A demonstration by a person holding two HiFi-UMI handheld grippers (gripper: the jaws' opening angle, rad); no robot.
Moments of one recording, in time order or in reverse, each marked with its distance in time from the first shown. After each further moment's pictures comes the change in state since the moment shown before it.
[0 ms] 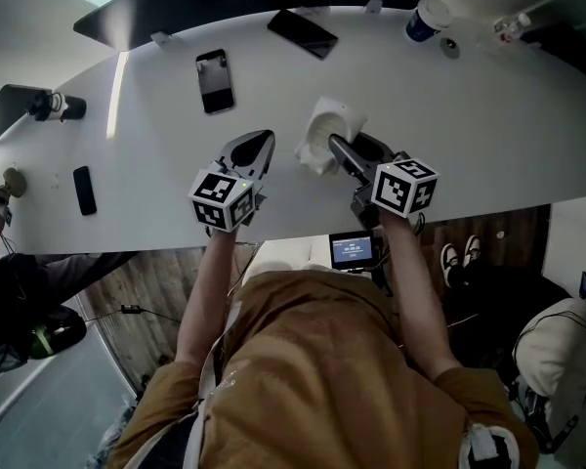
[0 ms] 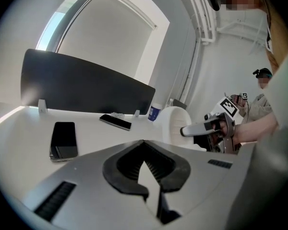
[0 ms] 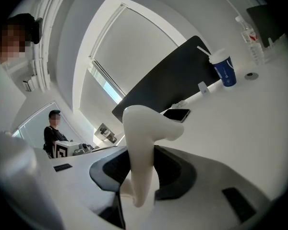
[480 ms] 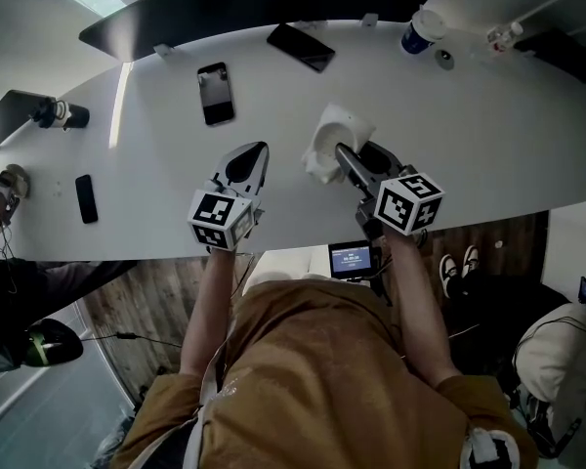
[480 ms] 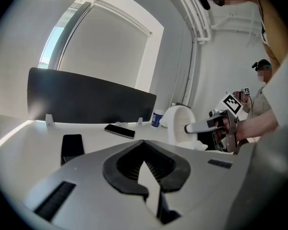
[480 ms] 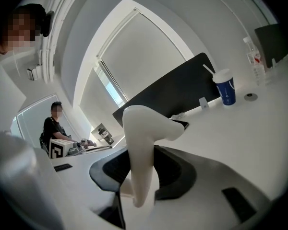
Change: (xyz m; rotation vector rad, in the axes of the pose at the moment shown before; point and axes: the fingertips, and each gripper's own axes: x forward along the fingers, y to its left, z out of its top) left arm -0.018 -0.001 0.023 0.070 -0.080 0.071; right arm -0.018 0.008 0.023 -0.114 -0.060 -0.043
